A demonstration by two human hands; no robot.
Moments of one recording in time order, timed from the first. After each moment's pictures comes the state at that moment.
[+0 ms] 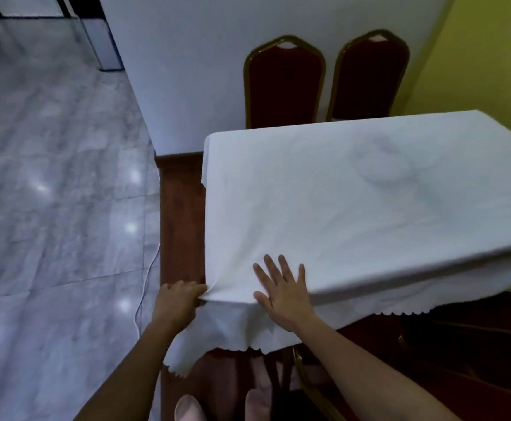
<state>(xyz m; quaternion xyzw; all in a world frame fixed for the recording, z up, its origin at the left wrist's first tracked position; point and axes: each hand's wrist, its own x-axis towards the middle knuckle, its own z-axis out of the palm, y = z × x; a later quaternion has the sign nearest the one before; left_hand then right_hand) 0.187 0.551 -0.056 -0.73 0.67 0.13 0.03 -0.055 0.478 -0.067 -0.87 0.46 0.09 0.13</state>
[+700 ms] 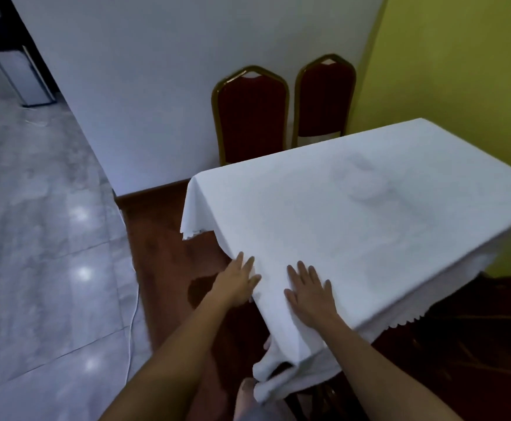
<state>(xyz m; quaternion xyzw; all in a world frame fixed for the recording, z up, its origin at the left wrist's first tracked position) 0.203 0.374 -0.020 -0.62 0.71 0.33 0.00 0.007 0.400 -0.040 -0.72 0.67 0.09 0.17</state>
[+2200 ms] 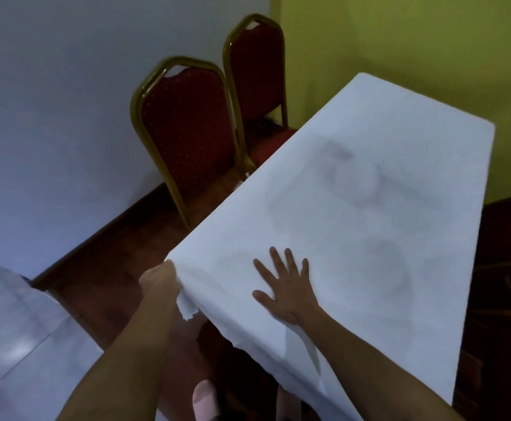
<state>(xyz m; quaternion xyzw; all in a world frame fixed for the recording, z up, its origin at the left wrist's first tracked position) 0.364 0.044 -0.052 -0.78 0.27 0.51 -0.24 0.139 0.191 -0.066 -0.65 0.75 0.04 0.15</state>
